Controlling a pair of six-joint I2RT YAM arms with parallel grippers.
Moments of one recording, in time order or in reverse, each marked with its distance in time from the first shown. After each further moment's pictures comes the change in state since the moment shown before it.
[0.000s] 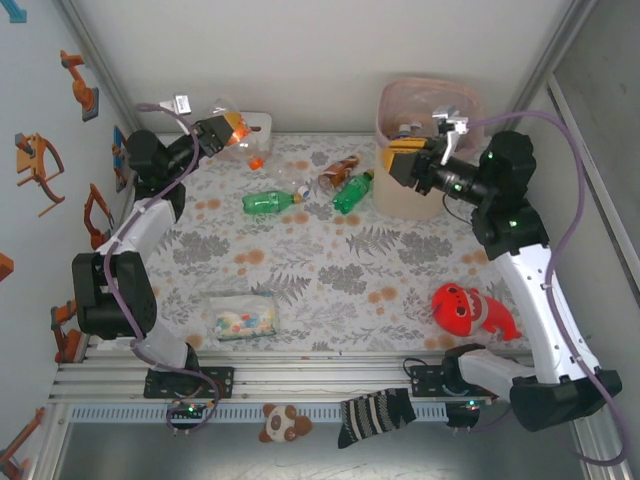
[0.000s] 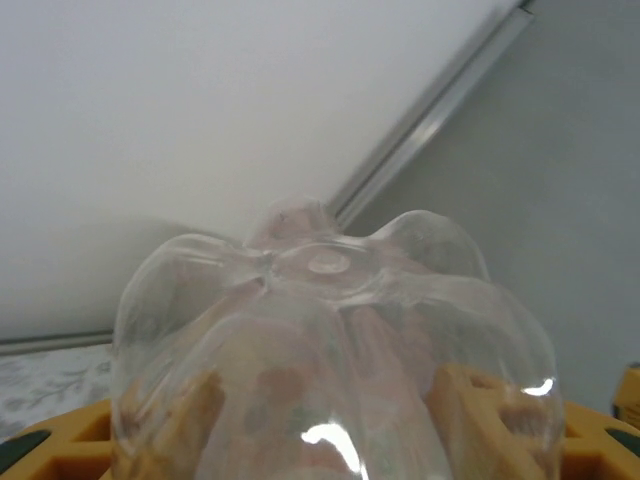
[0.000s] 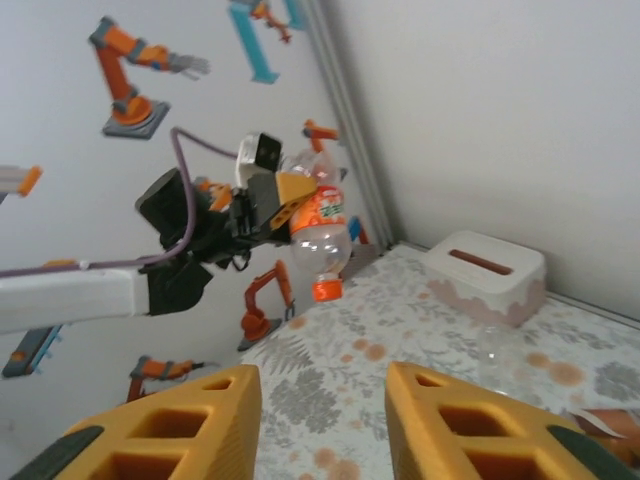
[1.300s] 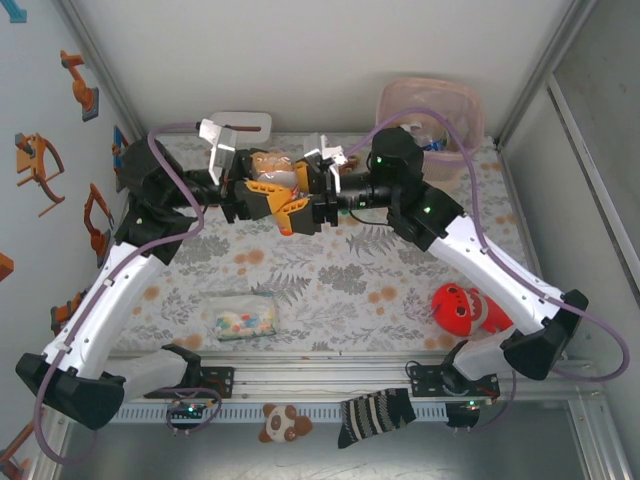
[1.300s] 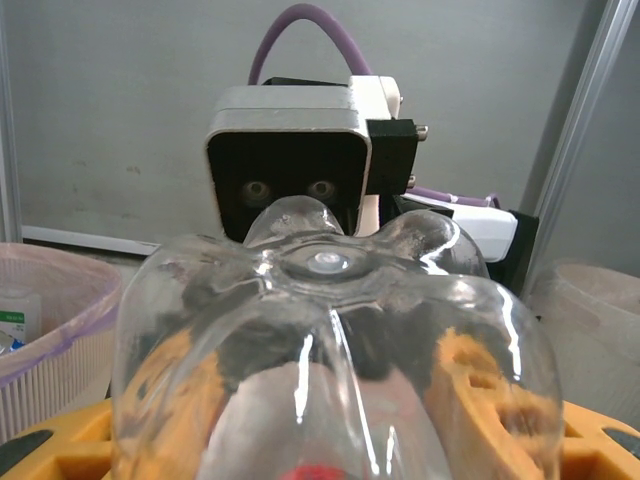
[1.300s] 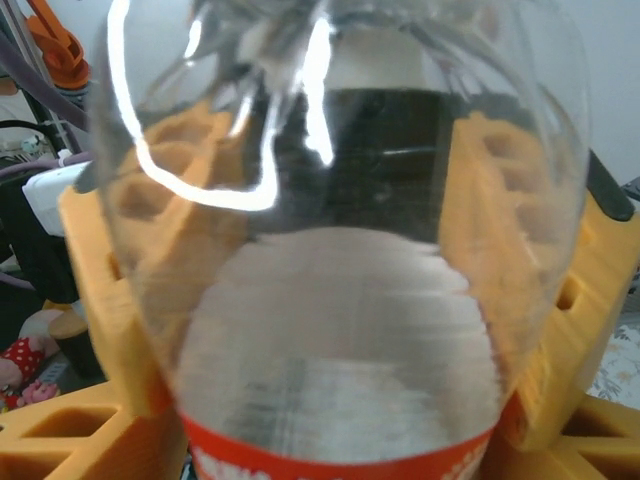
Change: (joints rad) left arm -0.404 -0.459 0.113 -0.690 0.217 0.600; right arm 0.539 0.288 0.208 0.051 -0.051 -0.208
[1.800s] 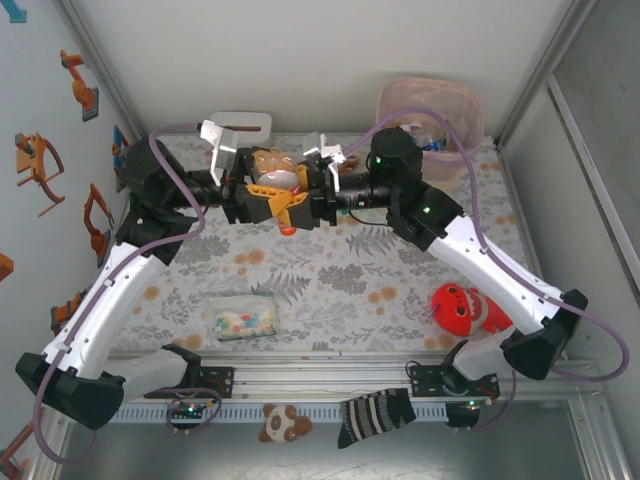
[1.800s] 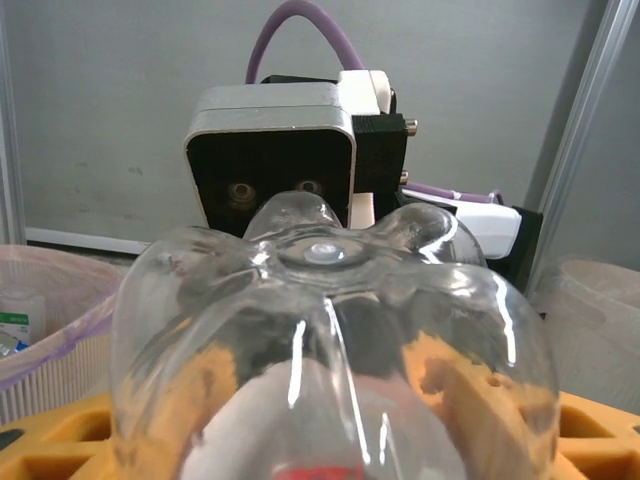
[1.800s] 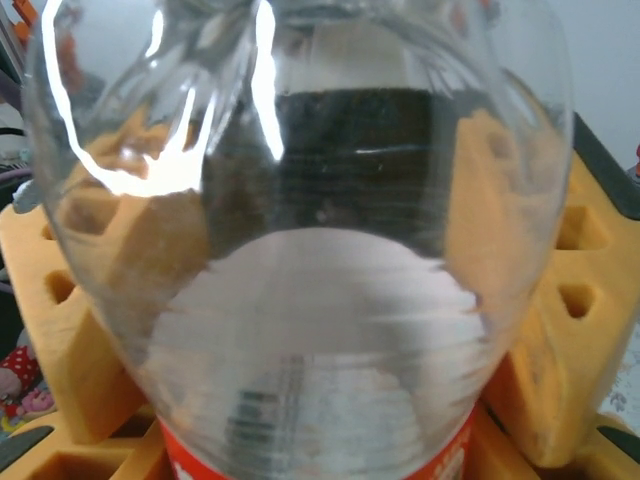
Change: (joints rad) left arm -0.005 0.000 0.000 -0.008 -0.013 0.021; right arm 0.002 0.000 0.001 -0.006 0.026 0.016
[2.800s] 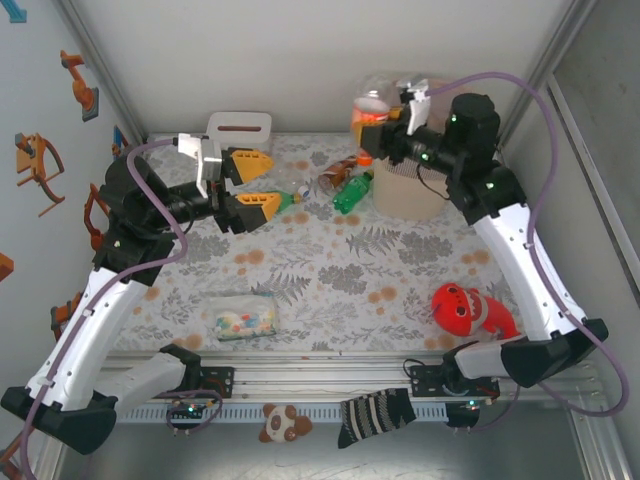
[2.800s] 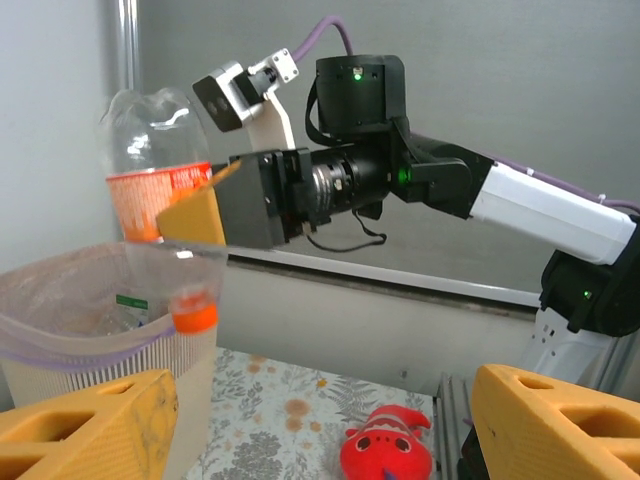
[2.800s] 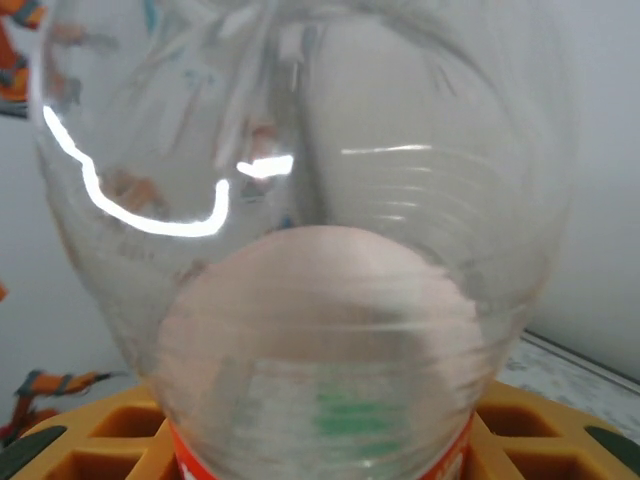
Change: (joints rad) left arm 0.014 -0.137 -0.032 -0.174 -0.213 0.134; right arm -0.436 -0.051 0.108 -0.214 0.314 0.040
